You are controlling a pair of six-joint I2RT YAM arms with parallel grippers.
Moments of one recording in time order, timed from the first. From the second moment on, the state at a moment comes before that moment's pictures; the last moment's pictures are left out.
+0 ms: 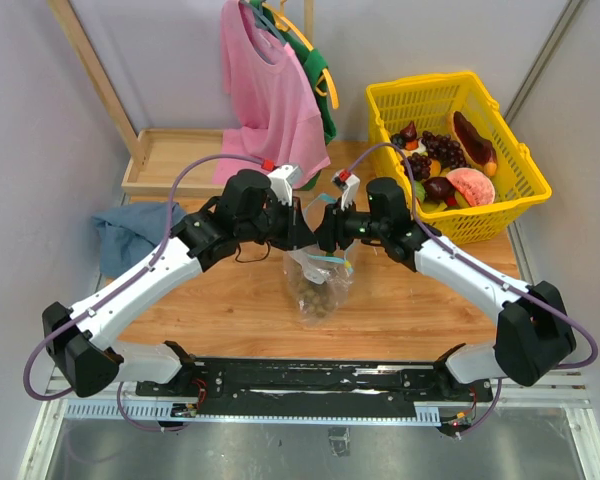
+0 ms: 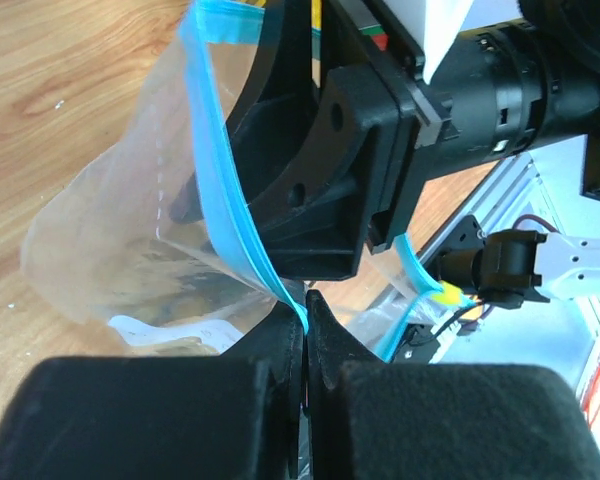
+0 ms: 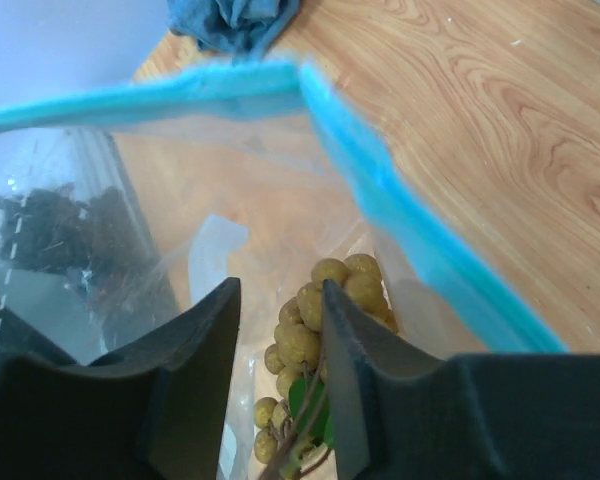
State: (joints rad) left arm -0.75 1.27 1.25 -0.48 0.25 -0.48; right arm 0.59 1.39 0.97 0.00 -0.59 0.32
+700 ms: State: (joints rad) left arm -0.75 1.29 1.26 -0.57 0.02 -0.51; right arm 0.58 1.17 1.25 -0.55 -0.28 0.03
